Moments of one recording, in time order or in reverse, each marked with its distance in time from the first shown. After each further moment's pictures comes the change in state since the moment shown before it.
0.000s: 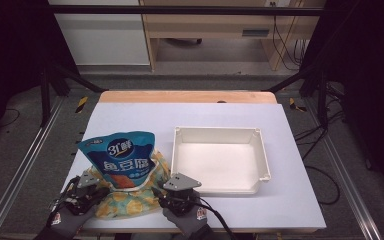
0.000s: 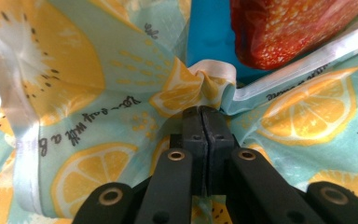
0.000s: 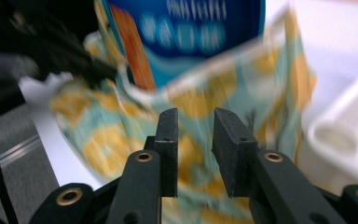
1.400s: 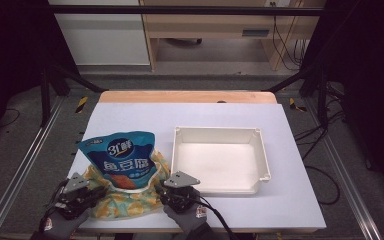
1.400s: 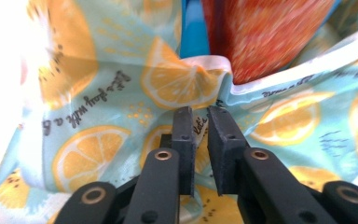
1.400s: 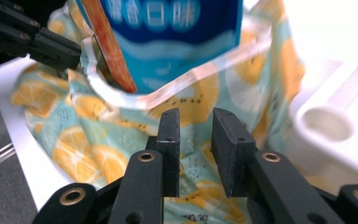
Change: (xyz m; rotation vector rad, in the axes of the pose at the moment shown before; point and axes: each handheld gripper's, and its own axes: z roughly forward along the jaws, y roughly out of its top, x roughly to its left) left arm 0.001 -0.007 -0.031 -0.167 -0.050 -0.057; right arm -0.010 -0.008 0.008 0.038 -0.050 0.028
